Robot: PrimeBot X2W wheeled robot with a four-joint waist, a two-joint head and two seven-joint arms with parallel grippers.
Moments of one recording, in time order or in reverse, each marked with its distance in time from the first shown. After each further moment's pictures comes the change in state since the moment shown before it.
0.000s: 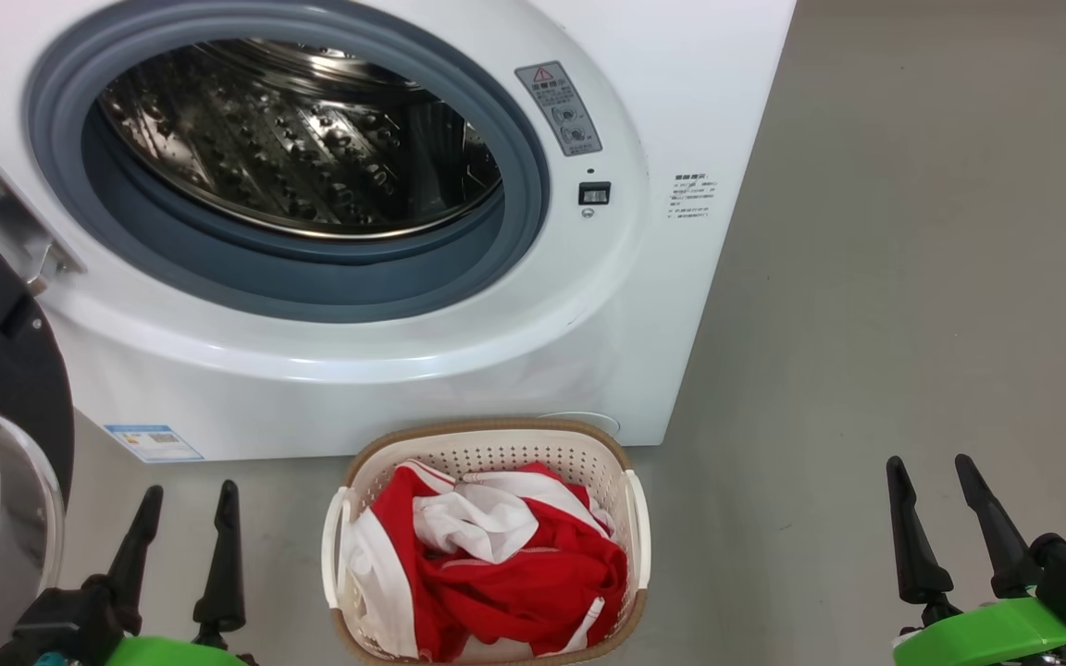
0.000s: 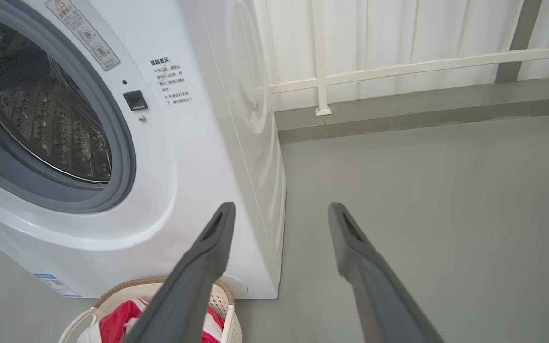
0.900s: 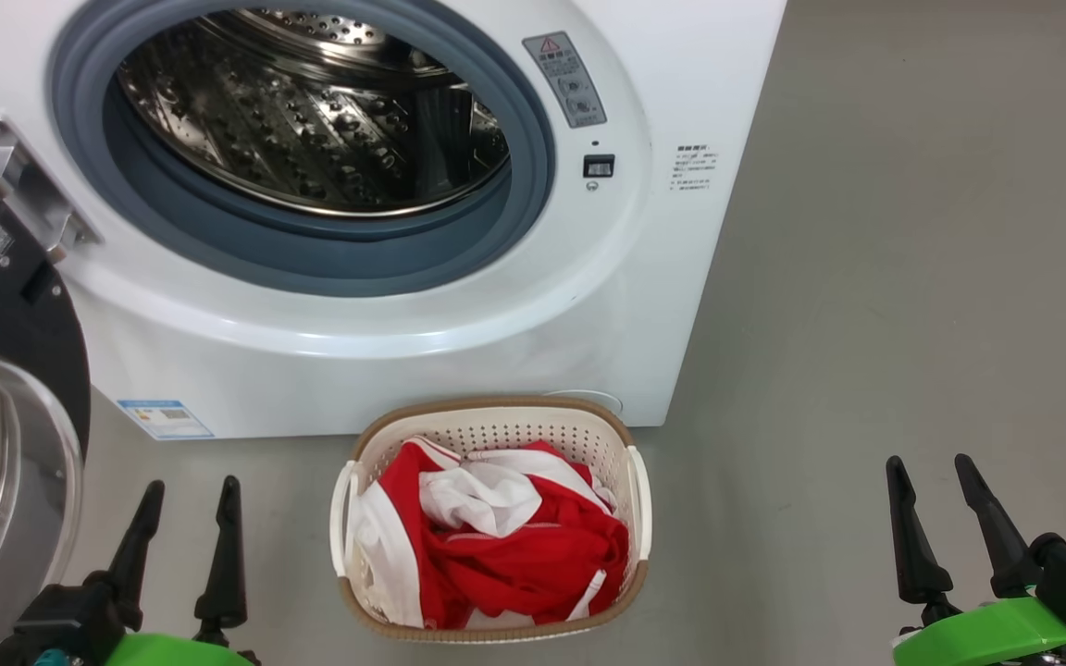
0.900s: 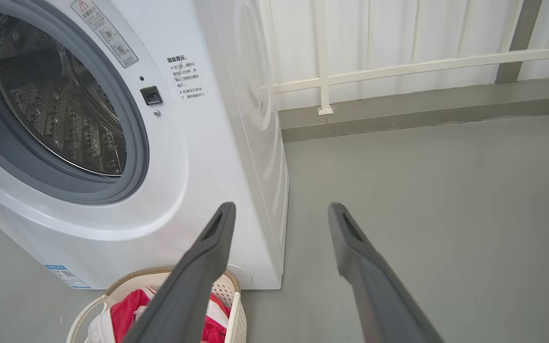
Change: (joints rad) left arm -0.004 0.000 -0.003 -0.006 0.006 0.000 0.000; right arm -0.001 0.000 0.000 0.001 0.000 0.000 0.000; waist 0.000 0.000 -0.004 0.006
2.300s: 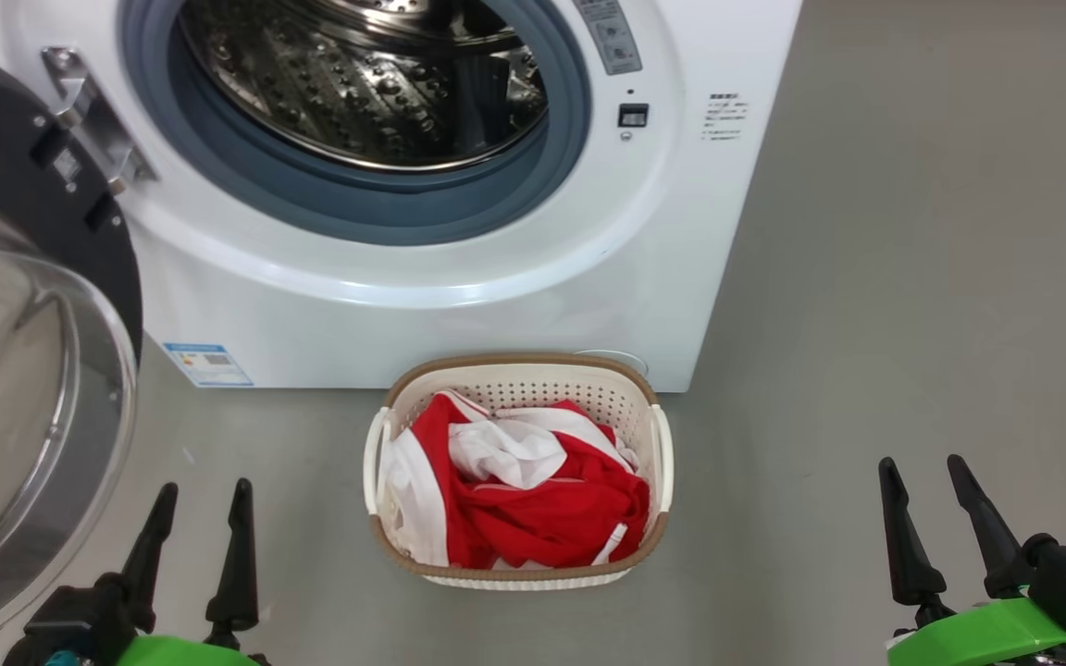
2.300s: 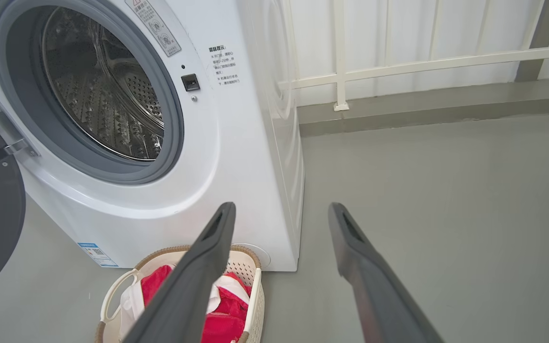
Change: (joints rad) left arm 0.004 -0.001 -0.020 -0.006 -0.014 0.000 0.000; right arm 0.000 0.000 0.009 -0.001 -0.001 0.000 0.000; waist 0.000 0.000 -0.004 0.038
